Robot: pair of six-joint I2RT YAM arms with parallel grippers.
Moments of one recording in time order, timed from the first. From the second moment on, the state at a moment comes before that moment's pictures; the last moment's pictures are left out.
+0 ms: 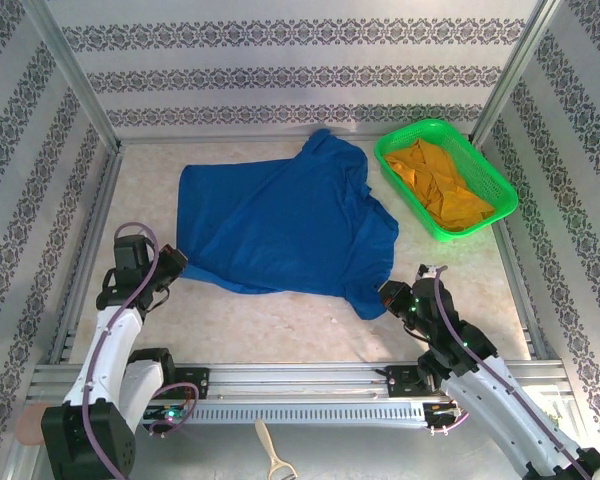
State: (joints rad) left arm 0.14 0.82 0.49 -0.42 0.29 -0.68; right arm 0.51 0.32 0.27 -0.56 0.02 1.12
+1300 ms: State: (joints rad) left arm 0.19 1.61 0.94 -0.32 0.13 -0.60; right arm 0.23 1.40 0.88 -0.12 -0.05 1.03
